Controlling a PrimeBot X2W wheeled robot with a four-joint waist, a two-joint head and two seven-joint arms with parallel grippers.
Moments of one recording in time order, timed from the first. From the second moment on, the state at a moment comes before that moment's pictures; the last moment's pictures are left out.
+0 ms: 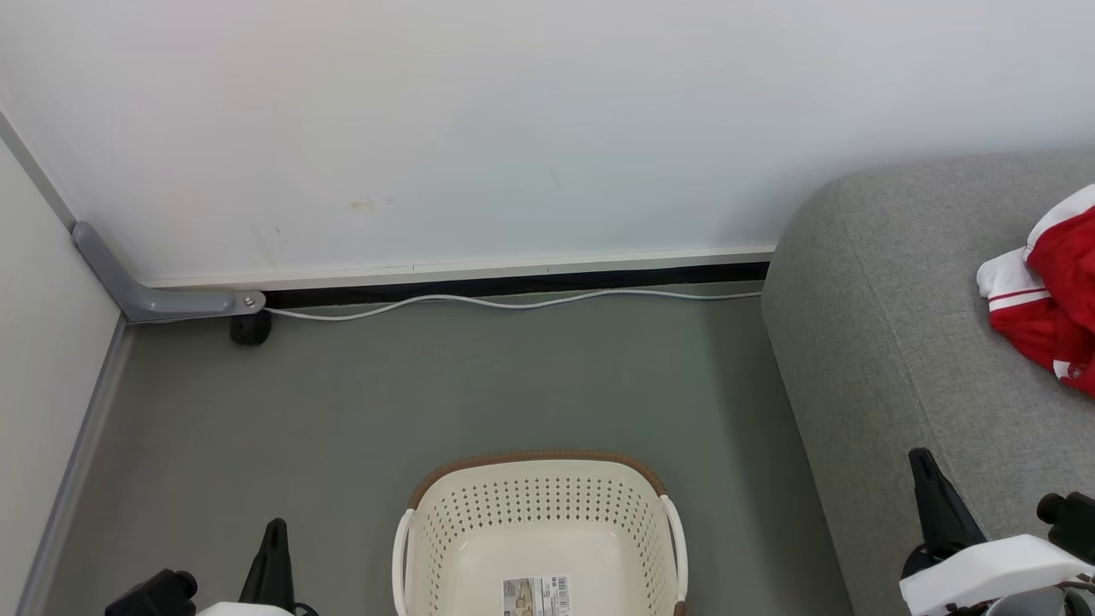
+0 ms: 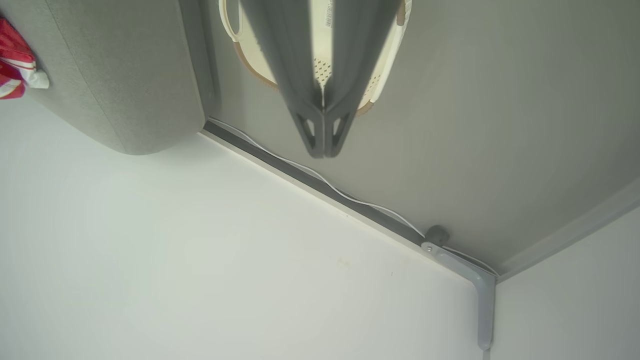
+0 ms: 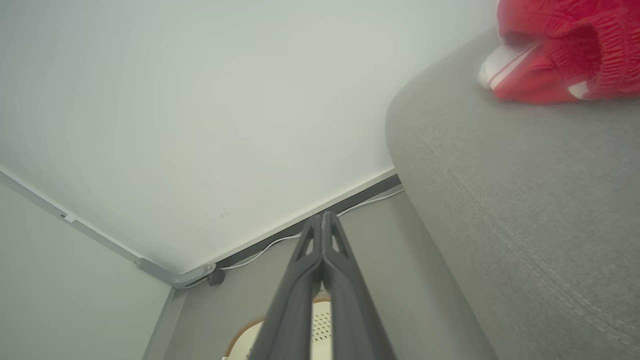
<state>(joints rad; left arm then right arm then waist) 0.03 0.03 0.02 0.39 -0.62 -0.03 -0.15 -0.05 -0.17 0.10 0.35 0.75 0.13 -0.15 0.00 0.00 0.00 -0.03</state>
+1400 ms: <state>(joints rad) 0.00 0.03 0.05 0.34 -1.08 -0.07 -0.03 -0.05 -0.11 -0.01 0.31 1.15 0.13 -0.03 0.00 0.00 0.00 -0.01</state>
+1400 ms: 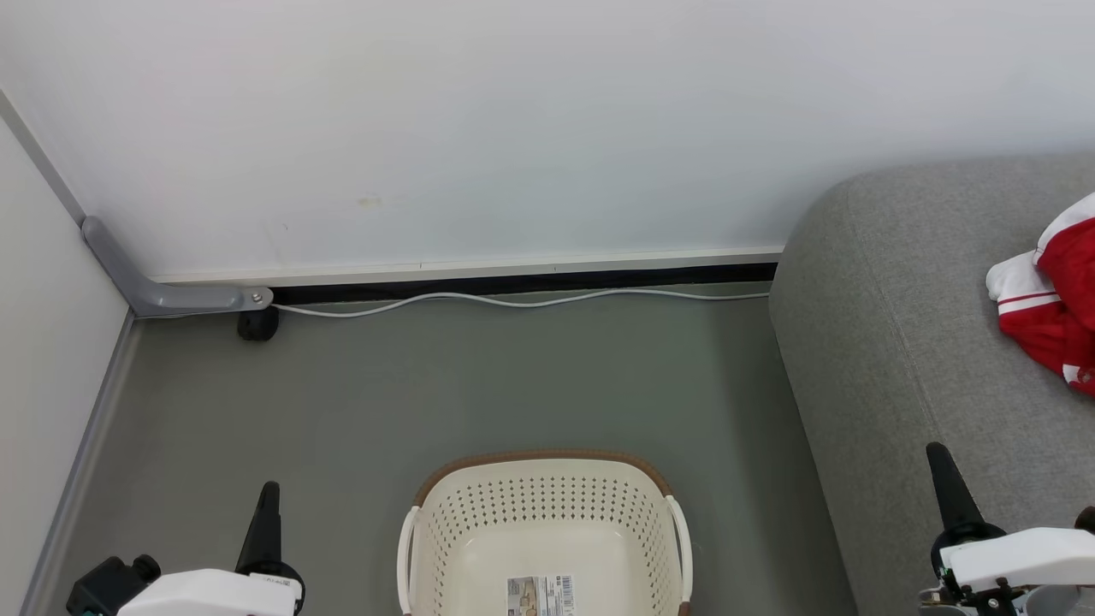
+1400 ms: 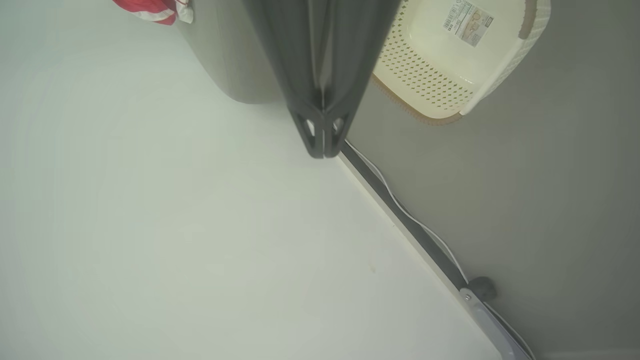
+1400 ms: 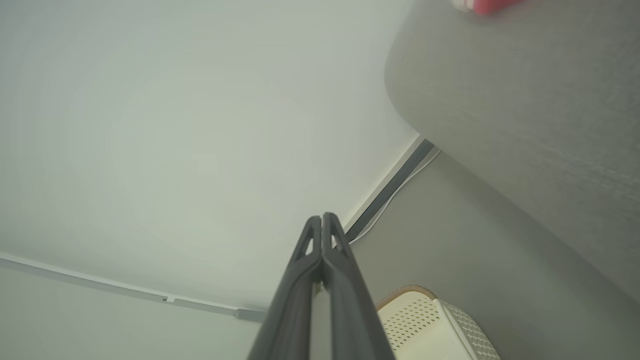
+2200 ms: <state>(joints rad) -0.03 0.03 0.06 0.30 -1.34 -0.10 0.04 -0.06 -0.08 -0.07 0.30 1.38 0.13 0.04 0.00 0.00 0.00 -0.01</state>
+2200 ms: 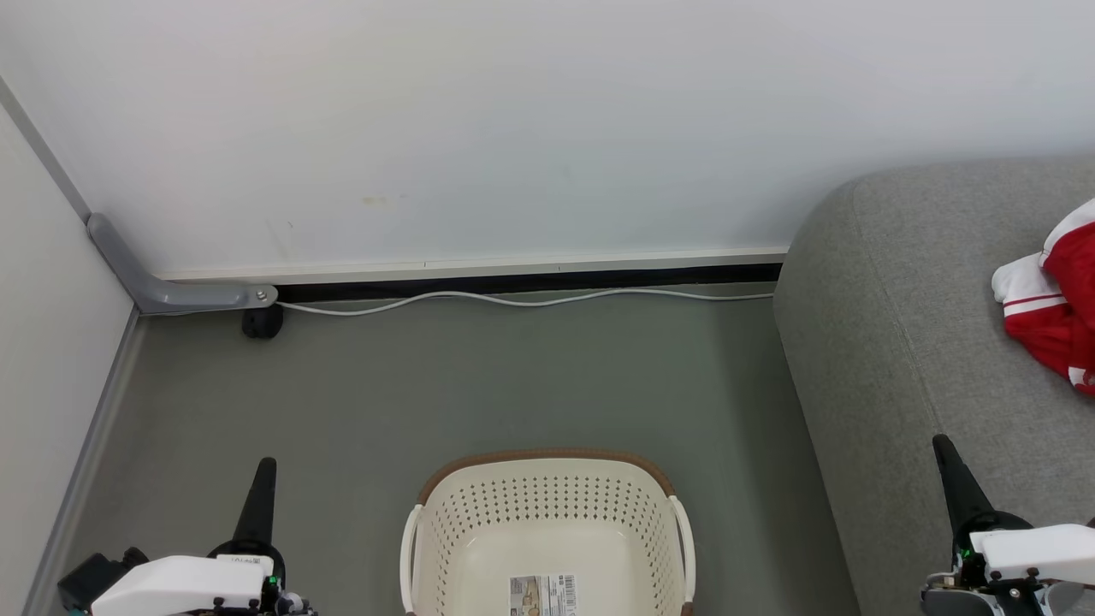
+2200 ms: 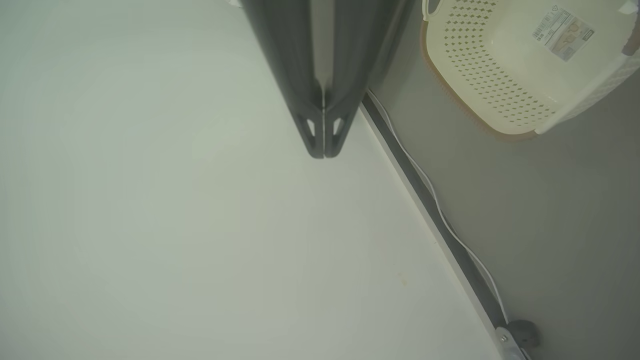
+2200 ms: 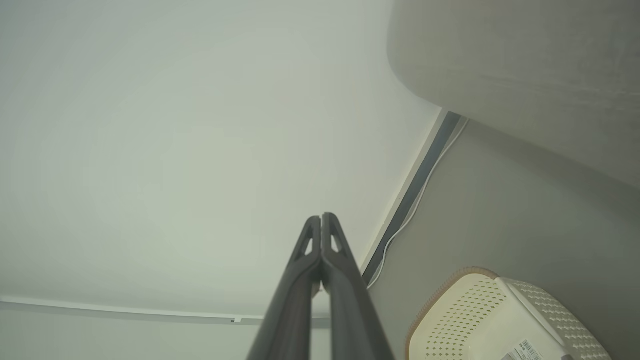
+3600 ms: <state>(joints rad) -0.05 0.03 0.08 0.28 -1.60 -0.12 0.11 -0.06 -0.04 -0.13 0.28 1.60 0.13 0.11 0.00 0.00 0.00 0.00</state>
